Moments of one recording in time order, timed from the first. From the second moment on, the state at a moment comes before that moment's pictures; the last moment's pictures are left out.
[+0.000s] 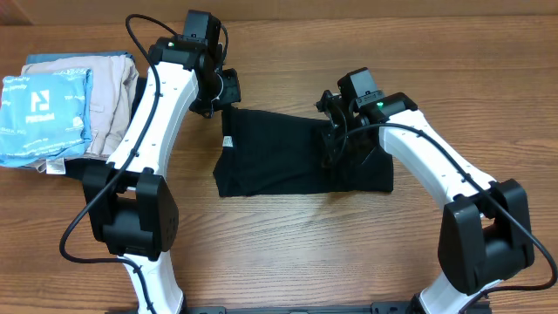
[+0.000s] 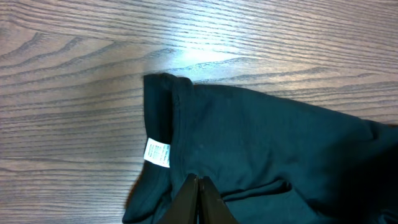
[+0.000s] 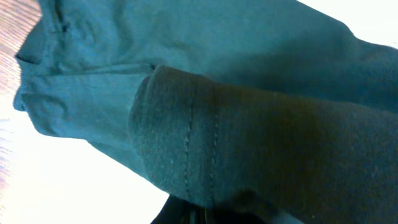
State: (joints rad) left arm -0.19 2.03 1.86 -1.11 0.13 -0.36; right arm 0.36 1.82 1.35 -0.83 -0.33 0.02
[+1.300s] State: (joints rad) left arm -0.44 2.19 1.86 -1.05 0.61 -0.25; right arm 0.11 1.82 1.38 -0.82 -0.40 0.15
